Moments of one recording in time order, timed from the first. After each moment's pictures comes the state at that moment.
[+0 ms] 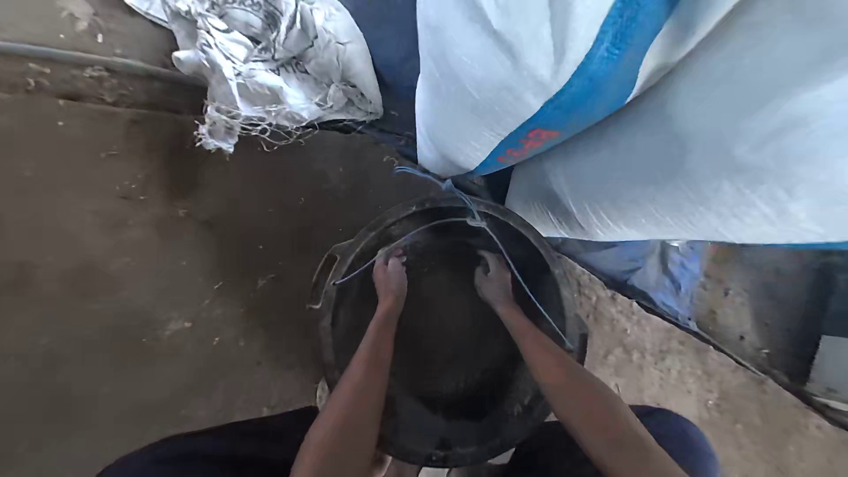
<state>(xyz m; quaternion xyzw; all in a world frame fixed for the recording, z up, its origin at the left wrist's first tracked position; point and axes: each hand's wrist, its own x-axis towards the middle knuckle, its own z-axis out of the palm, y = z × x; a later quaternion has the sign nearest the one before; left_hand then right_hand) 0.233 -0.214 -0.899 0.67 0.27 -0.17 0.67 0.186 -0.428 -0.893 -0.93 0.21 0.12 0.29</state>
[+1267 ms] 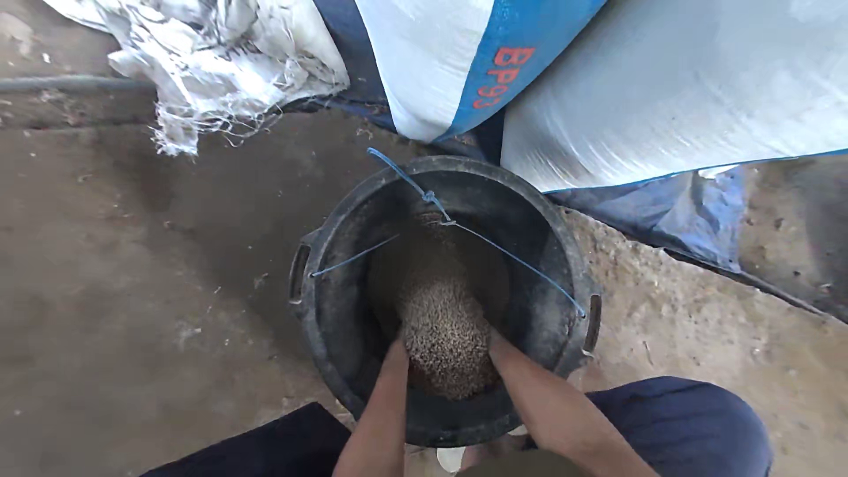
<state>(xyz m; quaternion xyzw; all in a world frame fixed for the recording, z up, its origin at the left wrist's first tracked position) 0.079 -0.202 -0.897 0.62 0.41 -0.43 0.52 0.052 -0.383 -0.880 -0.55 0.55 0.41 0.49</state>
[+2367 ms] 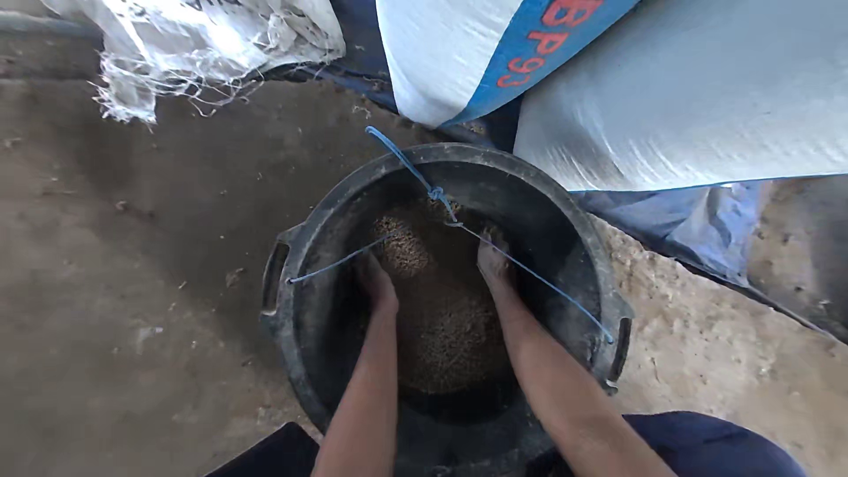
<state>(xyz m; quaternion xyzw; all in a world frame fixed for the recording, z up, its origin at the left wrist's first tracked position) 0.191 -0.231 -0.987 0.74 0.38 -0.12 0.55 0.175 -0.430 -0.990 -0.85 0.38 0.06 0.36</state>
